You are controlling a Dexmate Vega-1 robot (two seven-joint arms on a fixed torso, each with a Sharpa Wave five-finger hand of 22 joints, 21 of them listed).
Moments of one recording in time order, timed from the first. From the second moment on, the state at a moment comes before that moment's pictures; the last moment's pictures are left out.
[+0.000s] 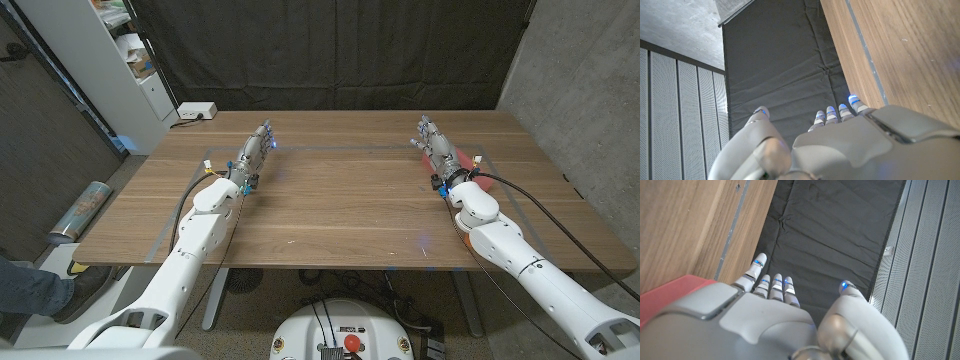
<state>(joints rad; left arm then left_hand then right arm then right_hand) 0.87 0.28 0.07 -1.31 -0.34 -0.12 -0.25 0.29 -0.06 0.29 0.06 0.25 -0.13 0.06 0.19 0.17 -0.16 0.02 0.20 0.21 -0.17 0.06 0.19 0.18 -0.17 0.00 0.41 0.17 -0.95 -0.58 -0.35 -1.51 0.54 0.28 -0.13 0.29 -0.10 0.29 0.09 0.35 0.09 0.07 0.19 0.18 0.06 0.08 0.19 0.19 -0.02 0.02 0.20 0.25 0.12 -0.01 0.50 0.16</state>
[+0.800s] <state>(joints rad) 0.84 0.28 0.06 -1.28 -0.34 -0.14 -0.29 0.29 -0.06 0.28 0.05 0.25 -0.12 0.06 0.19 0.17 -0.16 0.02 0.20 0.20 -0.17 0.06 0.19 0.18 -0.17 0.00 0.40 0.17 -0.96 -0.60 -0.36 -1.56 0.47 0.29 -0.18 0.30 -0.10 0.29 0.08 0.36 0.11 0.06 0.19 0.18 0.07 0.07 0.19 0.19 -0.02 0.02 0.20 0.24 0.14 -0.02 0.49 0.16</state>
